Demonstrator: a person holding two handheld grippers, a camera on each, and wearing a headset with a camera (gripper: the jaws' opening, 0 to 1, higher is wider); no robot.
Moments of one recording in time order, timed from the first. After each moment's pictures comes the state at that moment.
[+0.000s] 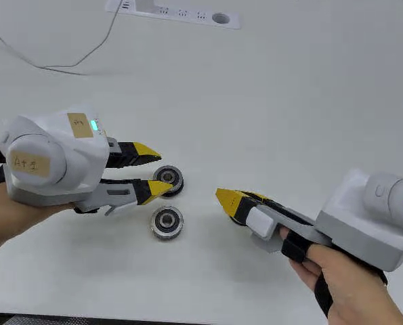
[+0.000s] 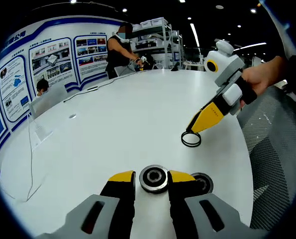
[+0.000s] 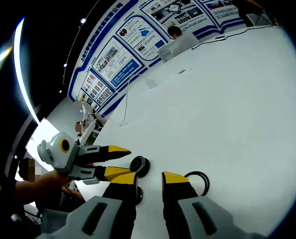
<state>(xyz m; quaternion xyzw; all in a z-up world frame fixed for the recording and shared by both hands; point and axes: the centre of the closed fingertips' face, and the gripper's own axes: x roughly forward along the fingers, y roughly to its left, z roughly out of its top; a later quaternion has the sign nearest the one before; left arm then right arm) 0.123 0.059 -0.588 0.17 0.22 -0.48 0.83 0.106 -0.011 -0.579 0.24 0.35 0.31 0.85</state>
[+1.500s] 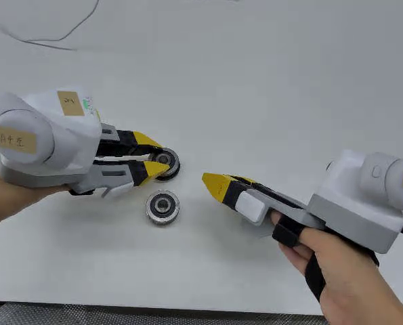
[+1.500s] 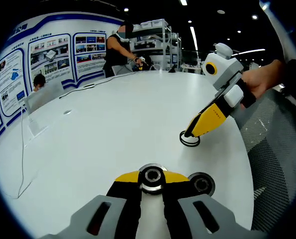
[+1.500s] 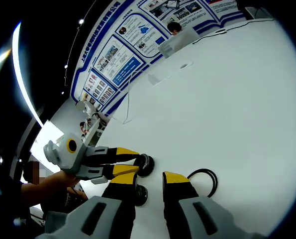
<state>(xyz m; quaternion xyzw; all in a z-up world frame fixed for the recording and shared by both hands) 0.124 0.055 -0.597 0.15 0.23 -0.50 0.82 0.105 -0.002 -0.582 0.26 0.36 0.31 0.84</state>
